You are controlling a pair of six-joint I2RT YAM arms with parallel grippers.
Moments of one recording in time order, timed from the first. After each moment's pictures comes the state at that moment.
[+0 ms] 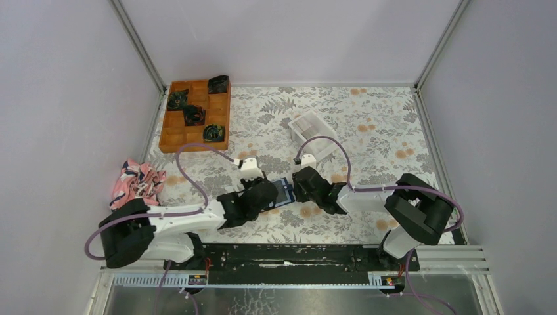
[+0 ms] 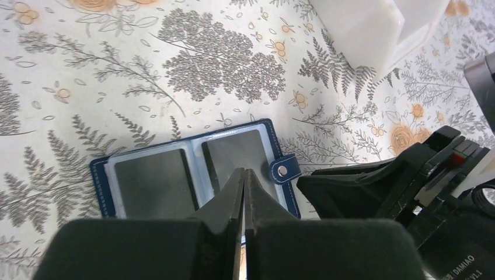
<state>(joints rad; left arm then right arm) -1.08 1.30 0.57 0.00 -0.74 -0.96 0.94 1.58 0.64 0.17 0.27 0.52</state>
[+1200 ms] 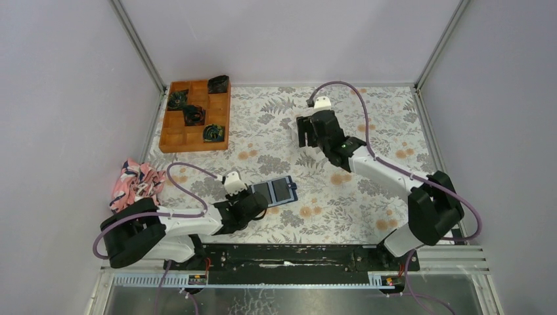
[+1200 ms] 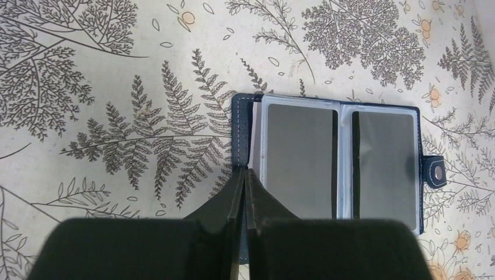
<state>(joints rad) -1.03 1.28 0.36 -0.06 -0.77 -1.23 0.67 1.51 1.08 -0.09 0.34 0.23</state>
